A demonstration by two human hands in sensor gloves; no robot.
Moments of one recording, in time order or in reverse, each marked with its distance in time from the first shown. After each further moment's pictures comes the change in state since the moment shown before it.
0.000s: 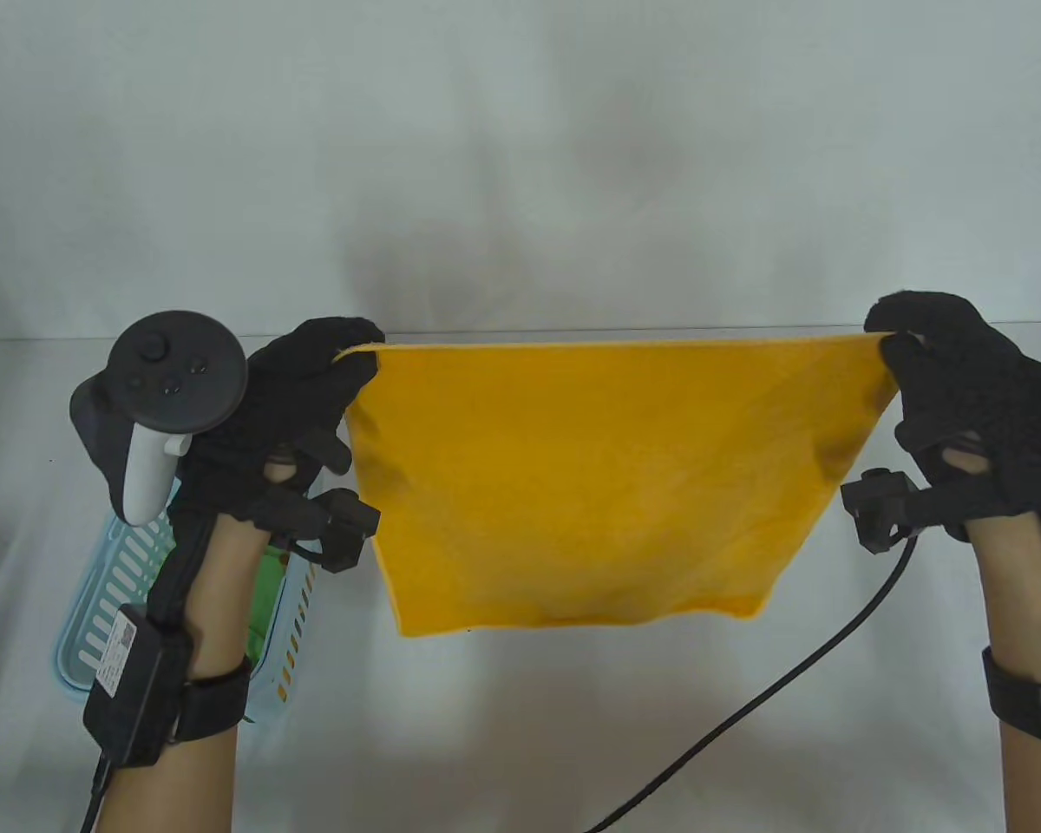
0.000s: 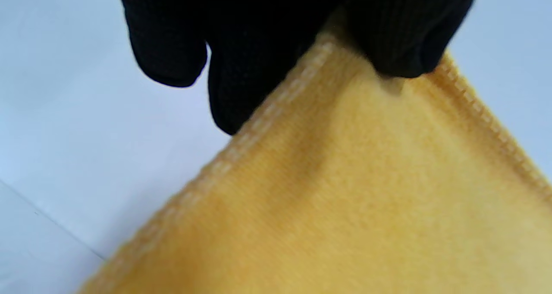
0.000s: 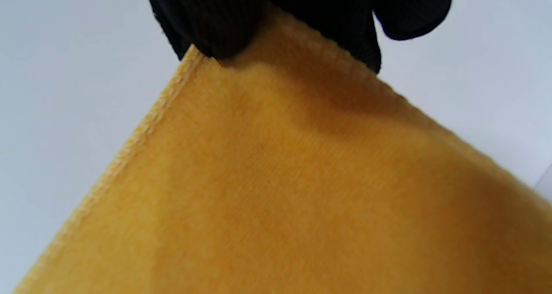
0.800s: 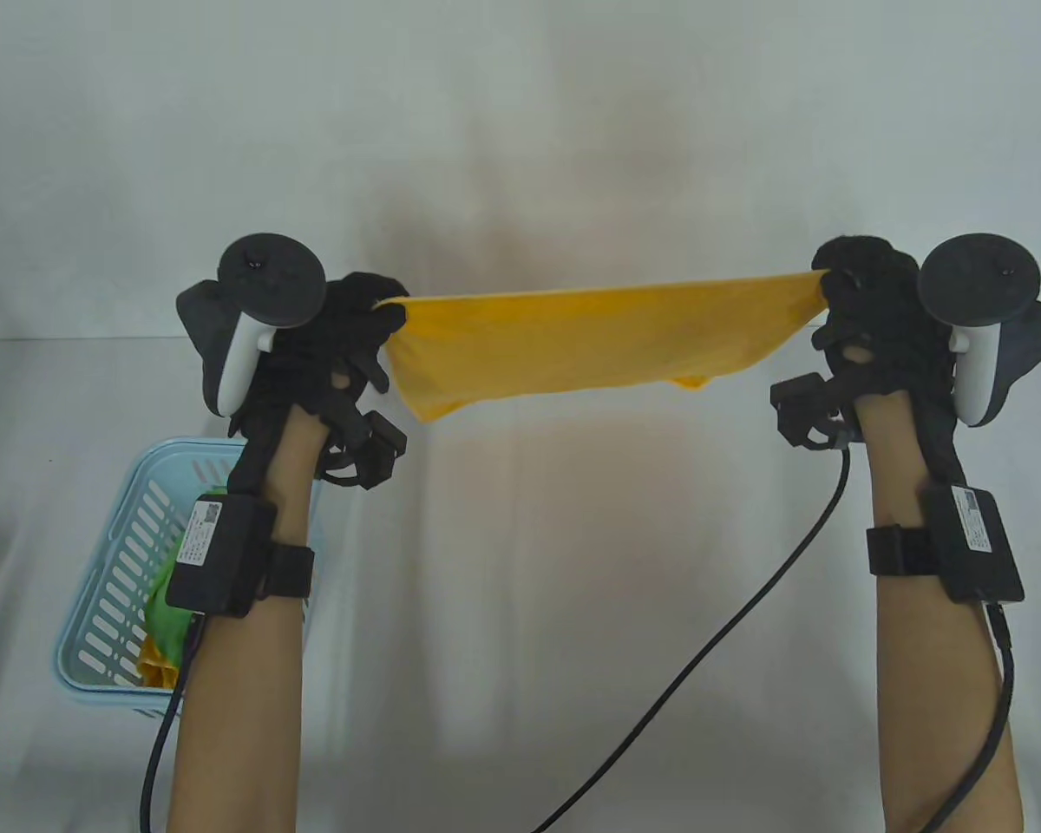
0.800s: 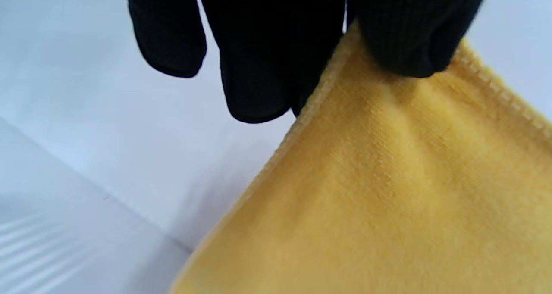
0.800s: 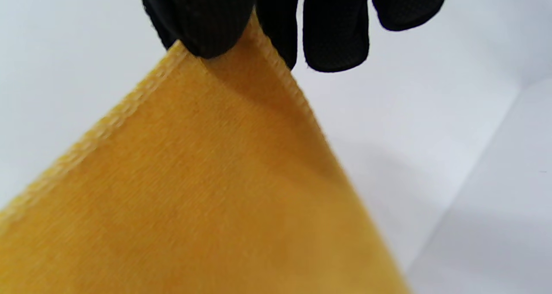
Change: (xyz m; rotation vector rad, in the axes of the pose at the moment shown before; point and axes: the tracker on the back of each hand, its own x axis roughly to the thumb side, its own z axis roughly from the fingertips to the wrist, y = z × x) left_hand -0.028 -0.061 -0.059 -0.098 0.163 -0.143; right_hand -0.047 0.067 -0.061 -0.057 0.187 0.148
